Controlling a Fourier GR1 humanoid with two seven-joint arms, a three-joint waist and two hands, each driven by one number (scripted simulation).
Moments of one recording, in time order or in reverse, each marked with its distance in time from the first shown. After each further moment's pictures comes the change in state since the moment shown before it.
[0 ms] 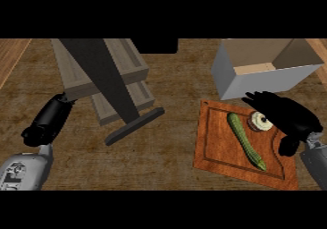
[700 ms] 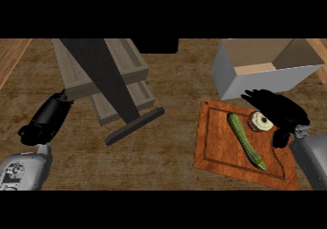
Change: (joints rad) left arm -0.004 -0.028 0.041 -0.017 -0.021 -0.046 0.024; right arm -0.075 0.095 -0.064 0.243 0.152 -0.101 -0.065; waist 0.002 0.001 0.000
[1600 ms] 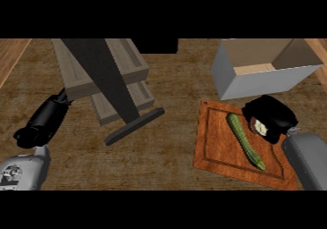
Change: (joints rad) left arm 0.015 -0.012 0.025 -0.017 -0.016 -0.031 -0.007; right arm -0.035 0.059 -0.022 0.179 0.080 -0.323 -0.241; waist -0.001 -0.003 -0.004
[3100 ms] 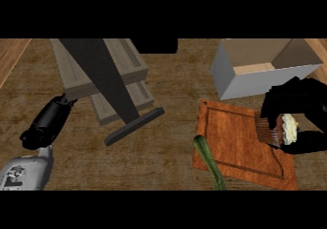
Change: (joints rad) left arm 0.008 -0.019 -0.004 0.005 -0.025 0.012 -0.011; right arm 0.076 -0.053 -0.168 -0.751 -0.802 0.430 -0.088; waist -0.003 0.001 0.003
